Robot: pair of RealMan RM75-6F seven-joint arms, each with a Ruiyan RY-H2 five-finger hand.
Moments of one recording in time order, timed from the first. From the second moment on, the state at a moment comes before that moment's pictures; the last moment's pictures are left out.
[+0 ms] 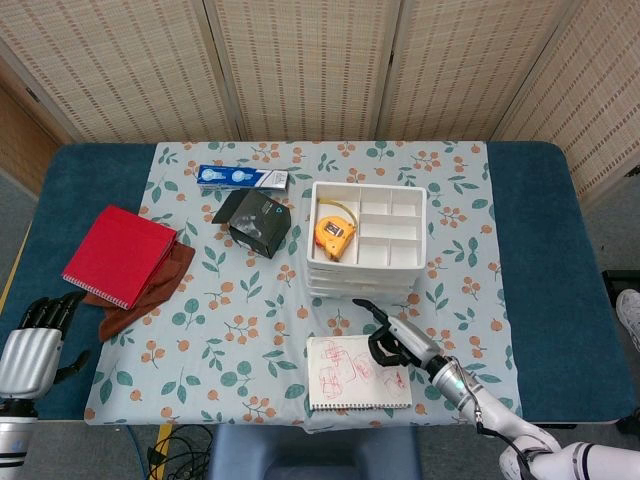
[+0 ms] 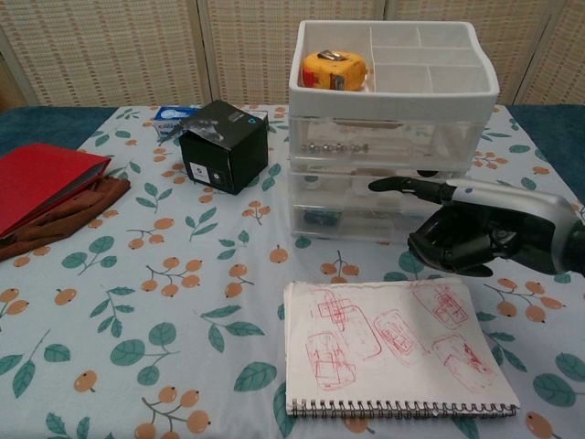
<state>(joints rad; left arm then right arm) -0.14 -1.13 -0.06 -1.66 1.48 1.45 0.17 0.53 -1.40 0.07 -1.66 -1.47 0.87 0.61</state>
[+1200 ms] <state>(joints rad) -0.15 -1.13 -0.06 -1.68 1.47 1.44 0.19 0.54 -1.39 0.10 -1.62 -1.32 0.86 0.45</state>
